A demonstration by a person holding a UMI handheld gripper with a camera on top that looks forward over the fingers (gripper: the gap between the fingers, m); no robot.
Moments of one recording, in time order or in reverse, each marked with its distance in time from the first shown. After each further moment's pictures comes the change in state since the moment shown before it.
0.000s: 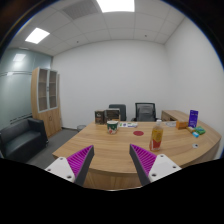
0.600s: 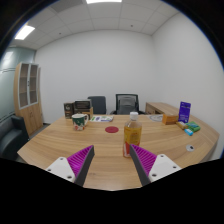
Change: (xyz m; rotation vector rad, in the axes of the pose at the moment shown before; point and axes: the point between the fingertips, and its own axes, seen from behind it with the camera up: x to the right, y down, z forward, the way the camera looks) arm 0.168 0.035 0.139 -0.076 0.163 0.018
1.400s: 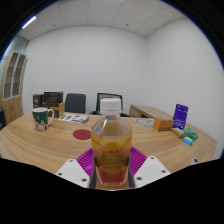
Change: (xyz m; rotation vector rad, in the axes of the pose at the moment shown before) arm 0.094 0.014 0.186 0.034 0.204 -0.074
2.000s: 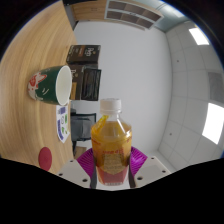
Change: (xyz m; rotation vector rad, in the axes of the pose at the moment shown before) arm -0.178 -0.210 0.088 0.294 0.292 -1.506
